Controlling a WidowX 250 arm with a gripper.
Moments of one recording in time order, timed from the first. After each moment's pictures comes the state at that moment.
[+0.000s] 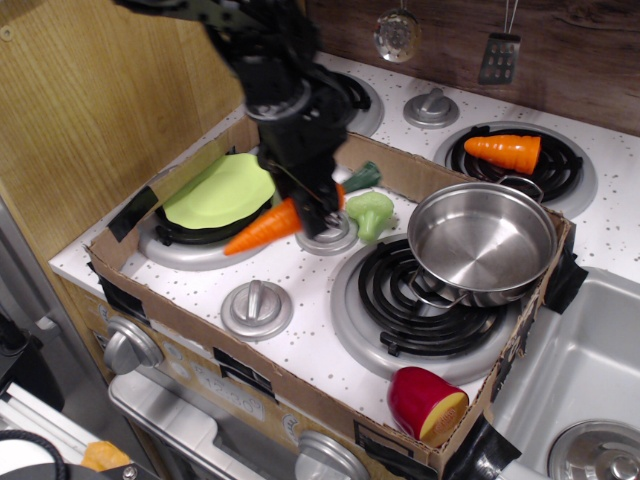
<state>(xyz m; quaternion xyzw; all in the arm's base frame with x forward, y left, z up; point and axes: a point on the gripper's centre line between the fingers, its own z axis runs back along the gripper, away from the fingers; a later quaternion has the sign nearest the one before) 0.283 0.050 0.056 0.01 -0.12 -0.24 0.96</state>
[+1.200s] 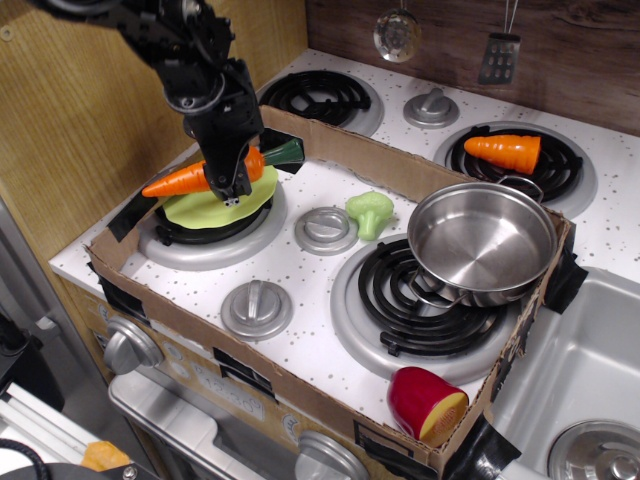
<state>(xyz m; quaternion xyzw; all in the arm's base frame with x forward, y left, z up) 0.295 0.125 0.053 0.16 -0.16 -0.37 0.90</state>
